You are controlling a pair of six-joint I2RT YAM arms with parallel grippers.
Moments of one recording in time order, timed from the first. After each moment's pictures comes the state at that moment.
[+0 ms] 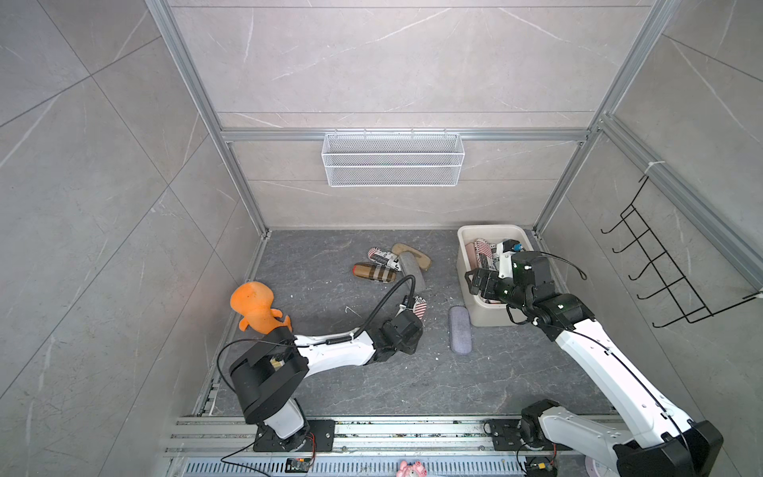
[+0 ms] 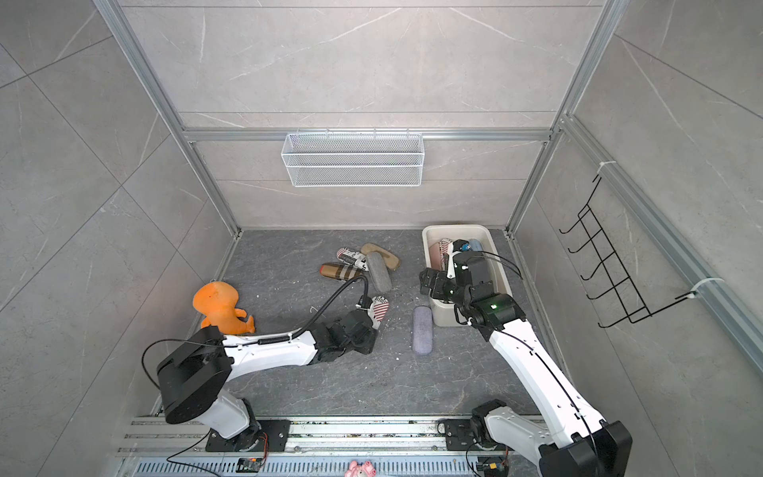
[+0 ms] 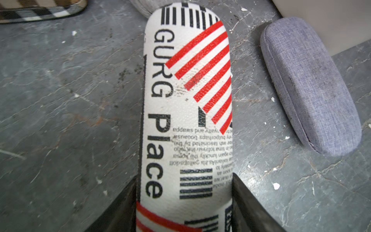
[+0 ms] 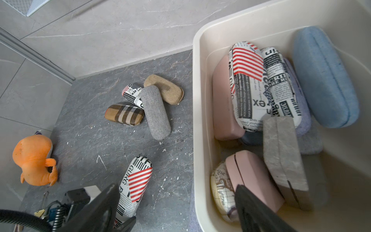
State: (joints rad) left arm -1.01 1.56 0.84 -0.18 -0.29 -0.51; right arm 0.34 1.11 1.06 -0.58 -0.03 0.42
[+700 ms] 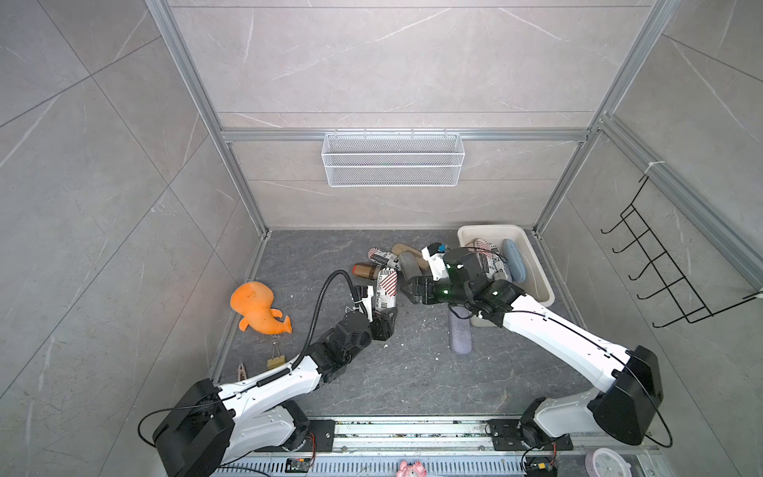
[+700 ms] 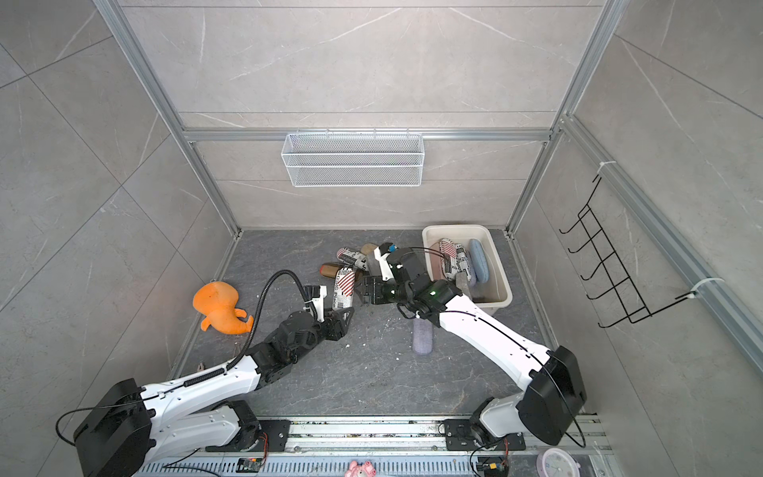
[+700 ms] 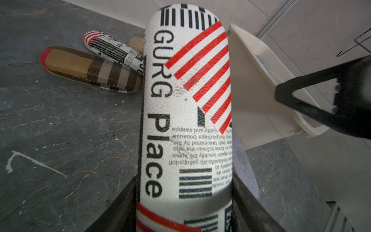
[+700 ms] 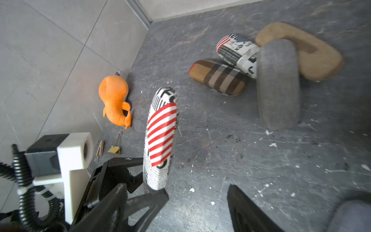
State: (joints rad) left arm -0.84 1.12 0.49 0.28 -0.17 -0.61; right arm 0.71 1.45 1.23 -0.40 -0.20 0.53
